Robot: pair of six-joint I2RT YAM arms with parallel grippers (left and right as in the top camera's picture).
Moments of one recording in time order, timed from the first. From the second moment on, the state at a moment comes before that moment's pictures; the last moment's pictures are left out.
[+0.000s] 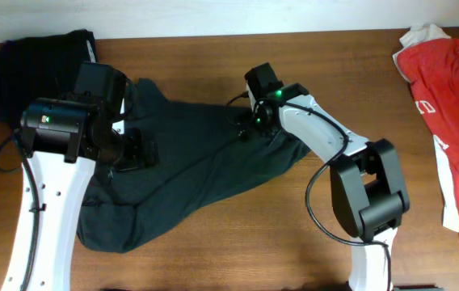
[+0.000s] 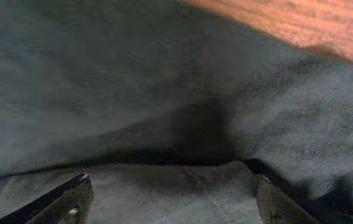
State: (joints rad) left arm -0.18 1.49 1.76 -1.62 -0.07 -0.32; right arm 0.41 2.12 1.61 -0.77 -0.04 0.19
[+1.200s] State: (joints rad) left arm -0.13 1.49 1.75 -1.66 -0.13 -0.32; right arm 0.12 1.16 1.16 -1.46 0.12 0.64
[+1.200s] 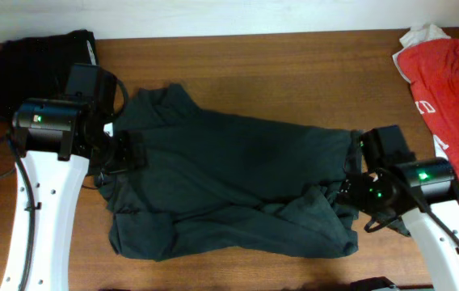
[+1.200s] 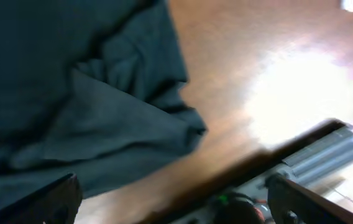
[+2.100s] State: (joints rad) left arm 0.00 1.68 0.93 -1.03 -0.09 -0.49; right arm 0.11 1.17 1.11 -1.31 -0.08 0.51
